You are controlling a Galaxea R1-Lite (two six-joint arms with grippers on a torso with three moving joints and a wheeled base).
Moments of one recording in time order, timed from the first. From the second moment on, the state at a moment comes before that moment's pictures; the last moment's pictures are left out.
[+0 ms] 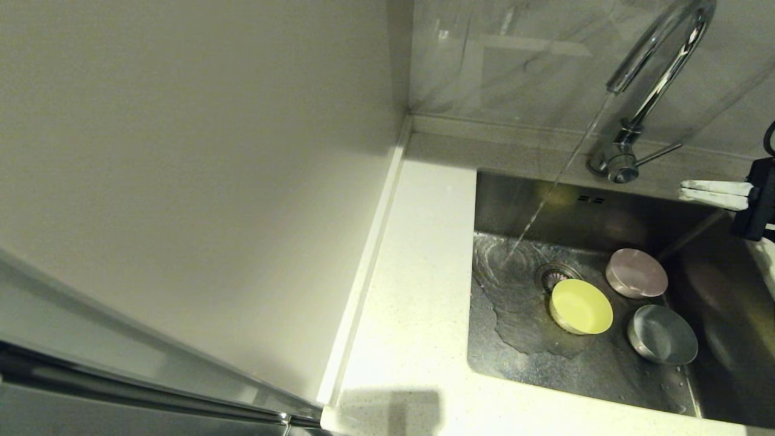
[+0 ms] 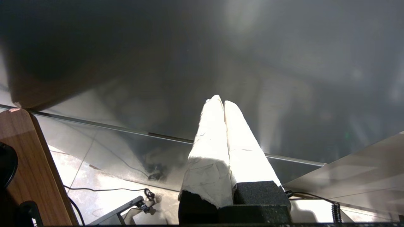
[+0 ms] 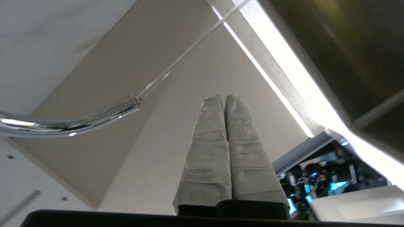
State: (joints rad) left arm 0.00 0.00 0.00 -0.01 0.00 -0.01; right arm -0.56 2.11 -1.85 0.62 1.52 1.02
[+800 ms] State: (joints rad) left arm 0.00 0.00 0.00 -0.01 0.00 -0.01; right arm -0.48 2.23 -1.97 0.36 1.52 1.02
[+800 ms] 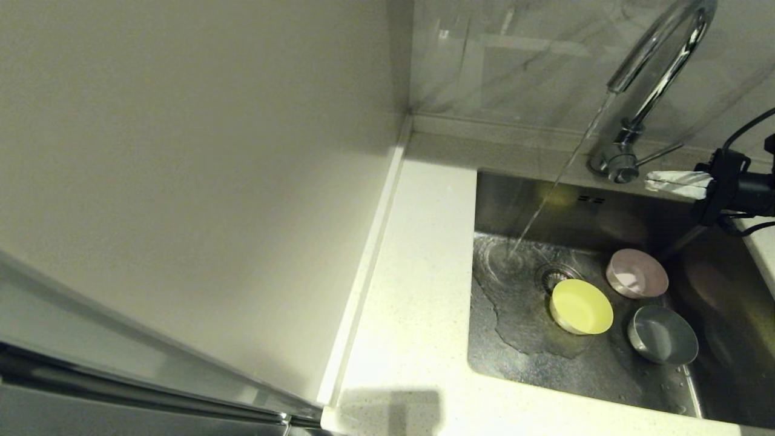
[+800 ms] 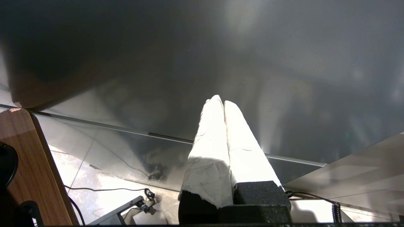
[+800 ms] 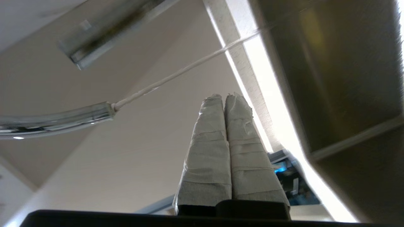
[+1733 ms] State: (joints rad) left arm 0.00 0.00 0.00 -0.01 0.00 -0.01; right arm -0.48 2.28 -1.97 0.13 1.47 1.06
